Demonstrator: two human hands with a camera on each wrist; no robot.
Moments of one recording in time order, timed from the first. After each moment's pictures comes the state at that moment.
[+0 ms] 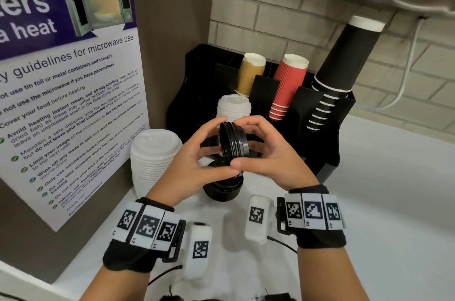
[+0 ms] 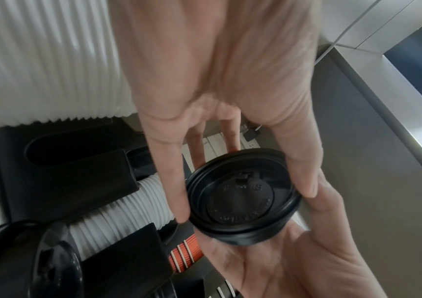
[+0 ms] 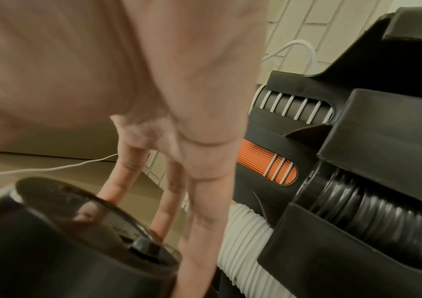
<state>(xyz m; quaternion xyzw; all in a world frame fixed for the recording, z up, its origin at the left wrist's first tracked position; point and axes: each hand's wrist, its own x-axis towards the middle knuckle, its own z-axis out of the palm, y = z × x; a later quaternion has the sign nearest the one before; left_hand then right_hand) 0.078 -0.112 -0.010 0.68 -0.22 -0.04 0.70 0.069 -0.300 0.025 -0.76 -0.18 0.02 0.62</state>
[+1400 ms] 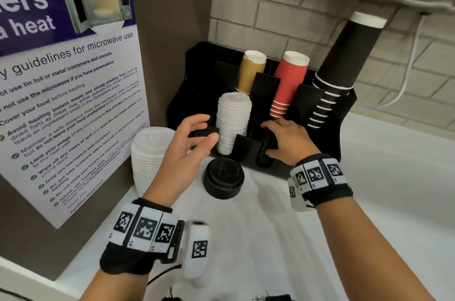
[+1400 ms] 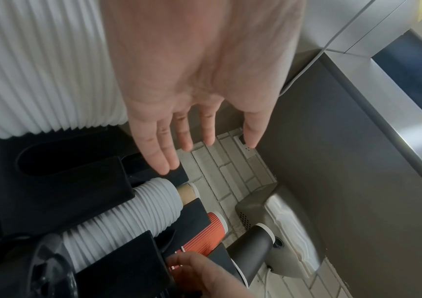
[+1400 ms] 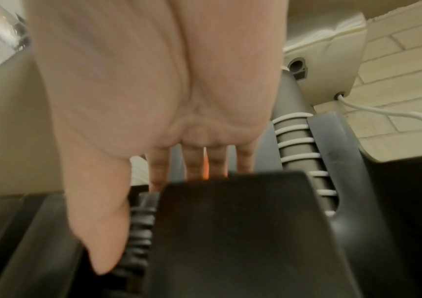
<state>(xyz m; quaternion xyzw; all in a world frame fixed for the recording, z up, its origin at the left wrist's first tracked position) 0.083 -0.109 -0.012 0.70 -0.12 0.04 0.70 0.133 -0.356 0.002 -1.00 -0.06 -0.03 0.02</state>
